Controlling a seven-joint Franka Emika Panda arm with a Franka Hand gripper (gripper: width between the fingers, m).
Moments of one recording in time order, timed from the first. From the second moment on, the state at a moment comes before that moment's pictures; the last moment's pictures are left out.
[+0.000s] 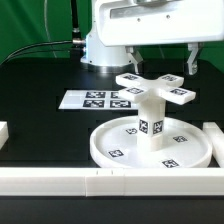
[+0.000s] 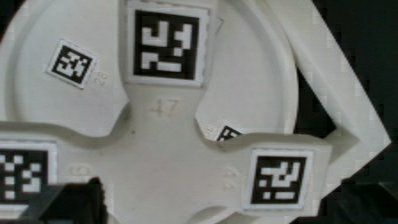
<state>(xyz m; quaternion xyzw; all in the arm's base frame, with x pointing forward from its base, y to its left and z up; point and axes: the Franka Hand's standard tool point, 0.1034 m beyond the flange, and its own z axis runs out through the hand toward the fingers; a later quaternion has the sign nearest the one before) 0.566 0.053 0.131 -0.96 0.28 0.00 0.09</state>
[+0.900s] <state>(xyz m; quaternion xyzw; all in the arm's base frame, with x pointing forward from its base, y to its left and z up) 0.565 0.047 0.133 -0.99 -0.11 -0.02 0.06</state>
